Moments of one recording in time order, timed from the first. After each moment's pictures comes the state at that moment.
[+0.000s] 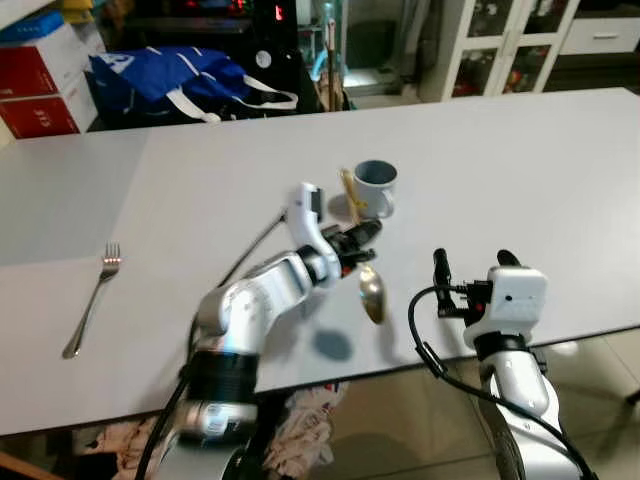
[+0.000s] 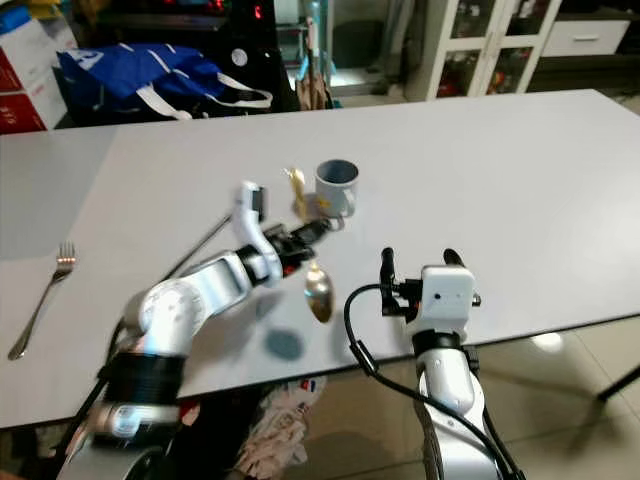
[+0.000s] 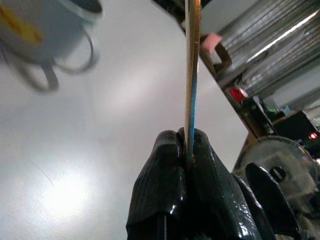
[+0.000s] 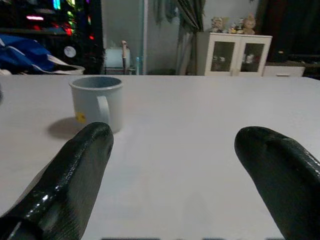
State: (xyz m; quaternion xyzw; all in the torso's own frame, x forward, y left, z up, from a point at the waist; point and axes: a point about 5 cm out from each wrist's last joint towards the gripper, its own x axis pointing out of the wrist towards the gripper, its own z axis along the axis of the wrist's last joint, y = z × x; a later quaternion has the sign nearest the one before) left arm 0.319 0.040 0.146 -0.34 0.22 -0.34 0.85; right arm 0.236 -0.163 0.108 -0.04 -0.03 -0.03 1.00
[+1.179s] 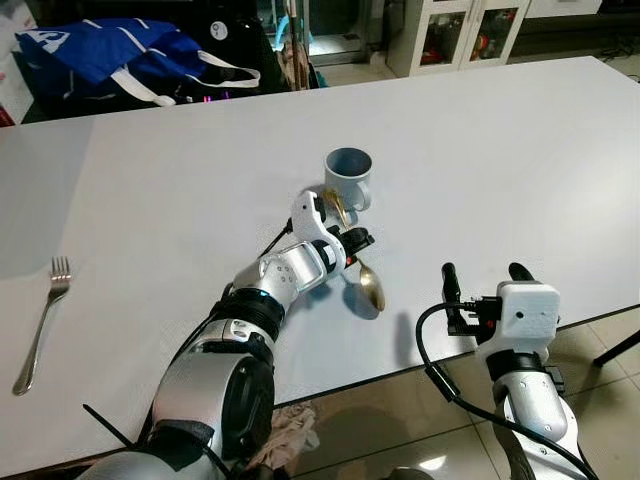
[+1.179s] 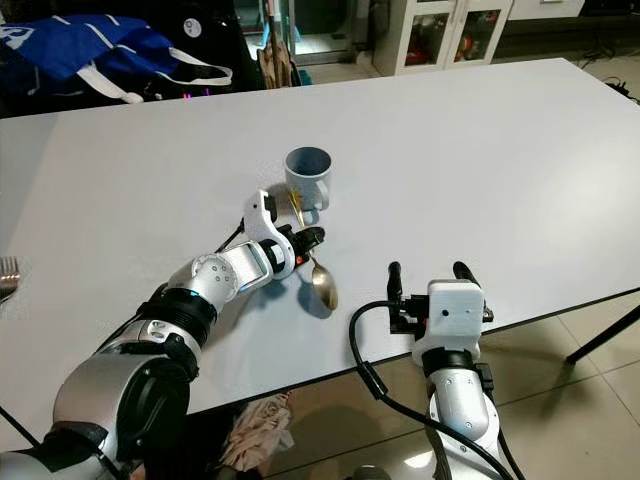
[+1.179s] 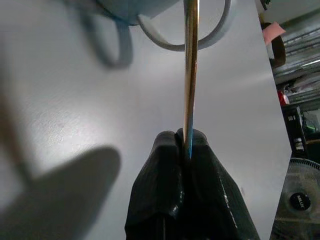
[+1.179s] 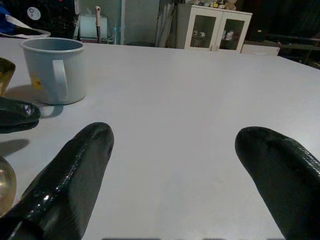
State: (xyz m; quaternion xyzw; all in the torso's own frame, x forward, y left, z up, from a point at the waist) left arm 0.362 0.035 0.111 -0.38 0.30 -0.21 0.85; right arm 0.216 -0.168 0.111 -0.07 -0.01 -0.03 1.00
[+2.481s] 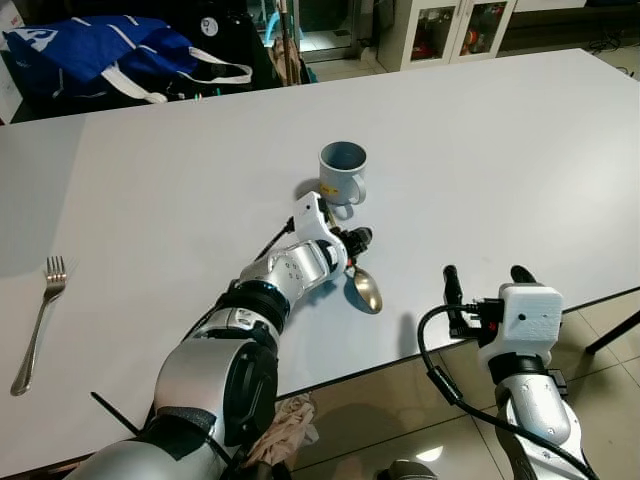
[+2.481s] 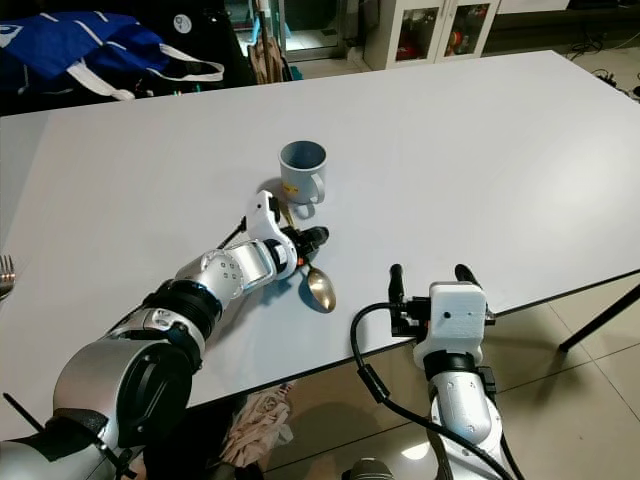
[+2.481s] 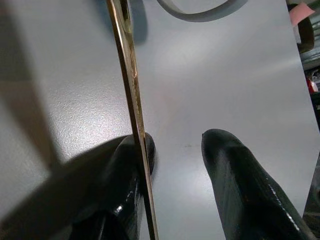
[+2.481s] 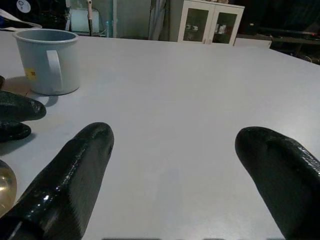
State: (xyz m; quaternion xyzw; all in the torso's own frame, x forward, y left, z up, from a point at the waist) left arm 0.365 0.036 0.108 -0.33 0.32 -0.18 0.87; right arm 0.213 -0.168 0.113 -0.07 0.00 -0.03 1.00
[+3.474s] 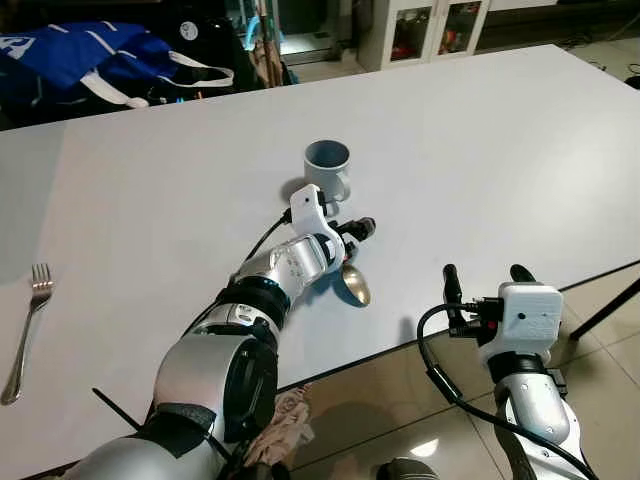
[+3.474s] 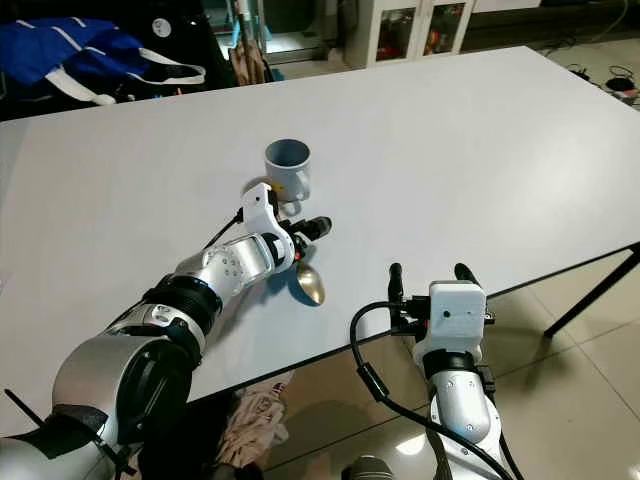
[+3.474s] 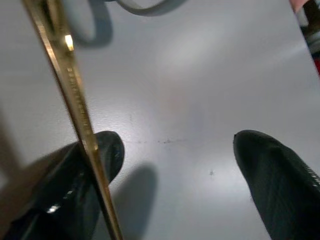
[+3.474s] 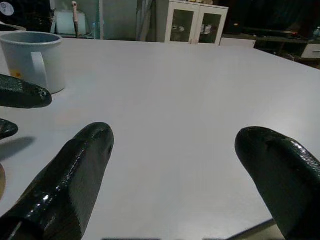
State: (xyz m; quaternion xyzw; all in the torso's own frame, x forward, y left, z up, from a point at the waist) left arm 0.371 0.039 0.113 -0.28 0.30 -0.17 0.90; right arm 0.214 -0.168 0.114 -0.07 -0.01 -0.04 1.00
